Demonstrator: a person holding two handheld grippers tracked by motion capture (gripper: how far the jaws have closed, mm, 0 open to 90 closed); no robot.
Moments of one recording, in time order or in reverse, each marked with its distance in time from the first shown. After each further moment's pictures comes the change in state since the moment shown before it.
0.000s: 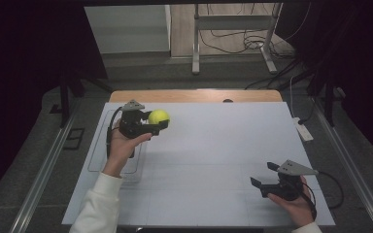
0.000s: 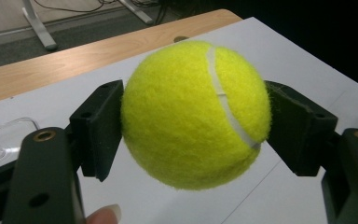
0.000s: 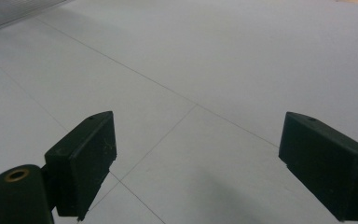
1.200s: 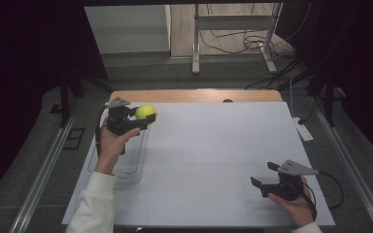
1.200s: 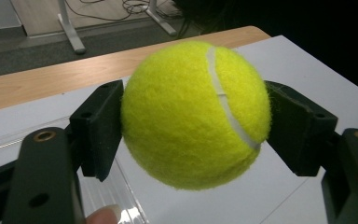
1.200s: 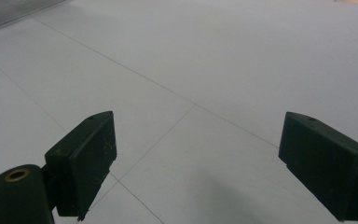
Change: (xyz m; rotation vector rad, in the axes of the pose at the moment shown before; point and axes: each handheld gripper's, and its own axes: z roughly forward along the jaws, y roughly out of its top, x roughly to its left) left arm 0.029 -0.004 -0.017 -0.049 0.084 -0.061; right arm -0.001 0.000 0.000 -0.001 -0.003 0.002
